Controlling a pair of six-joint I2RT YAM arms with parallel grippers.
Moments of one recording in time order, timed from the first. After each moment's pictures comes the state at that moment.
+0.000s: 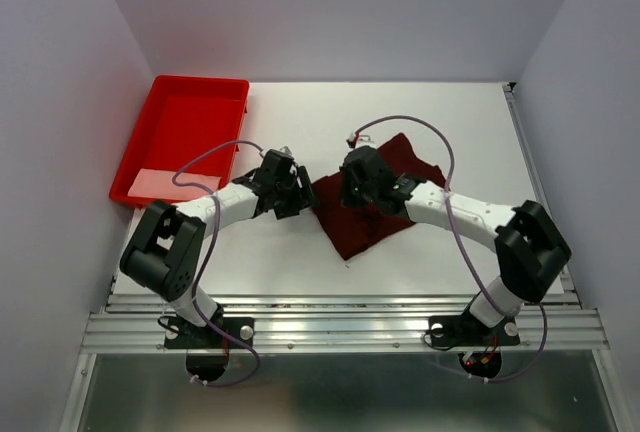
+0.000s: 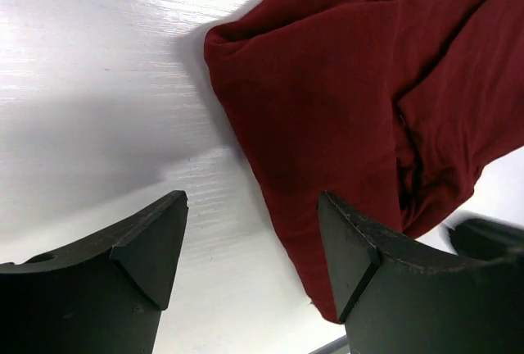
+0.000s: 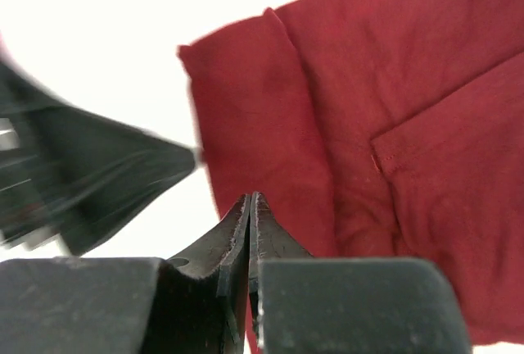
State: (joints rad) left arm -0.52 1.57 0.87 -0.19 0.12 -0.79; right arm 0.79 1.64 1.10 -0.23 0.18 0.58
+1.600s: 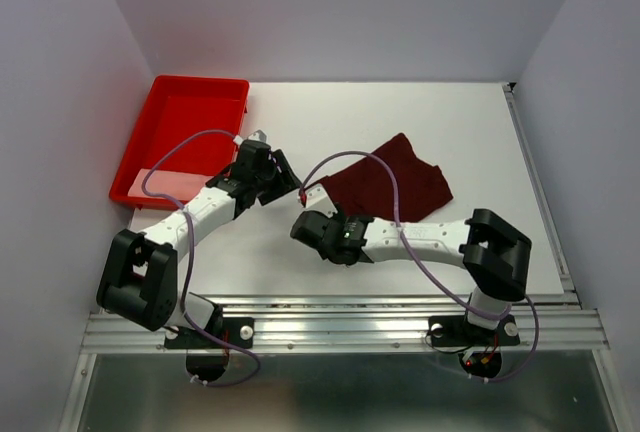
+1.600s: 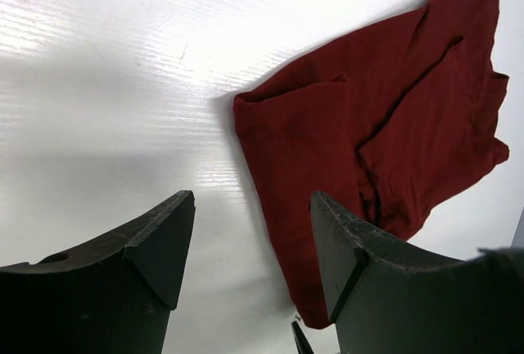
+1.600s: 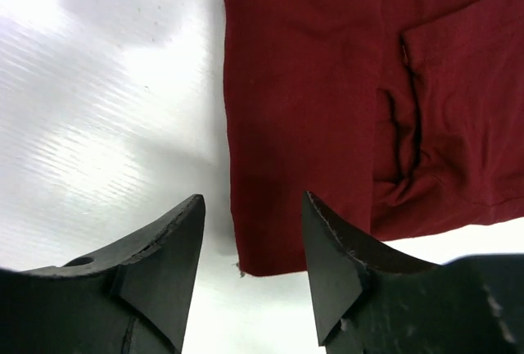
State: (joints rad) left arm -0.43 1.39 0.86 -0.21 0.05 -0.79; right arm 1.18 1.72 1.18 -0.52 0.63 0.49
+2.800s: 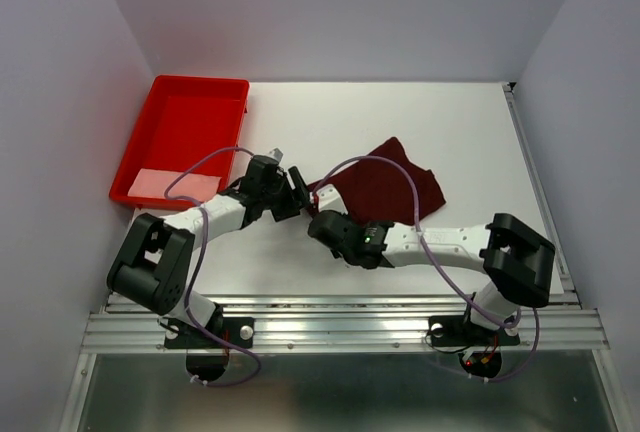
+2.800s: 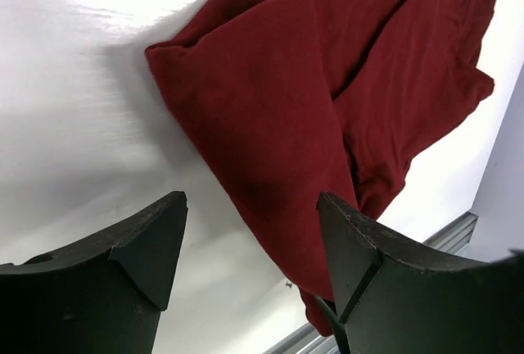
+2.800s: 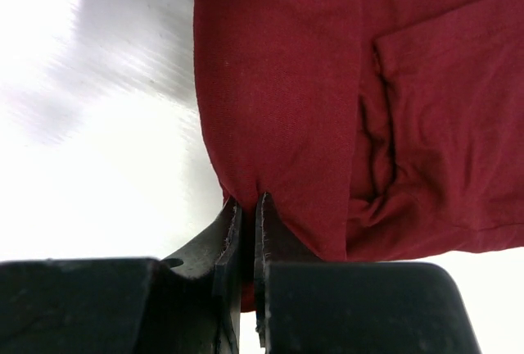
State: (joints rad) left arm -0.46 1.48 0.73 -0.02 0.25 -0.84; right arm 1.17 1.65 1.01 -0.32 0.58 0.44
